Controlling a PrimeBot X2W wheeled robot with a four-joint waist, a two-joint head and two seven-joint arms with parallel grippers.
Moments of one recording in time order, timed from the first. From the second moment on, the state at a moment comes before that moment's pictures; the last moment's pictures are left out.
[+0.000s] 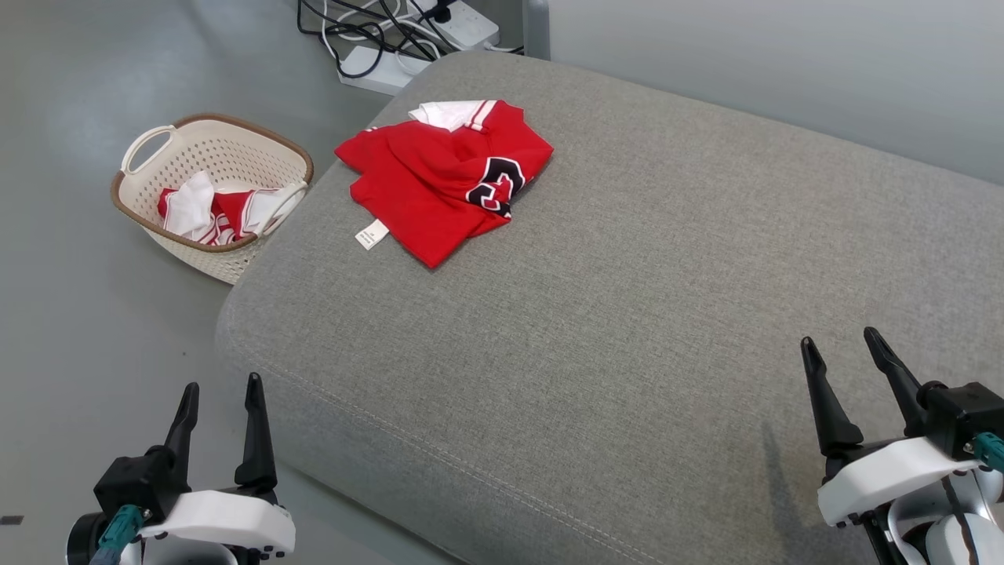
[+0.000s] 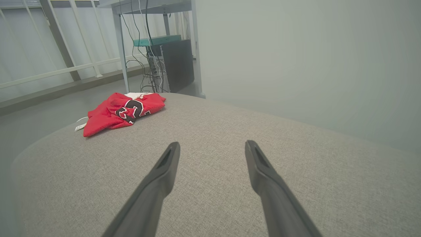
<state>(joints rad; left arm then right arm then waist) -0.06 0.04 0.06 0.28 -0.21 0.02 -0.26 -0.12 -0.16 0.05 0.20 0.19 0.13 -0.13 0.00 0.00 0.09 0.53</state>
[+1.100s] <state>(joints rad) -0.90 0.26 0.02 0.95 -0.33 -0.12 -0.14 -0.26 -0.26 0.10 0.08 0.20 0.13 -0.07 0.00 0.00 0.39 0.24</state>
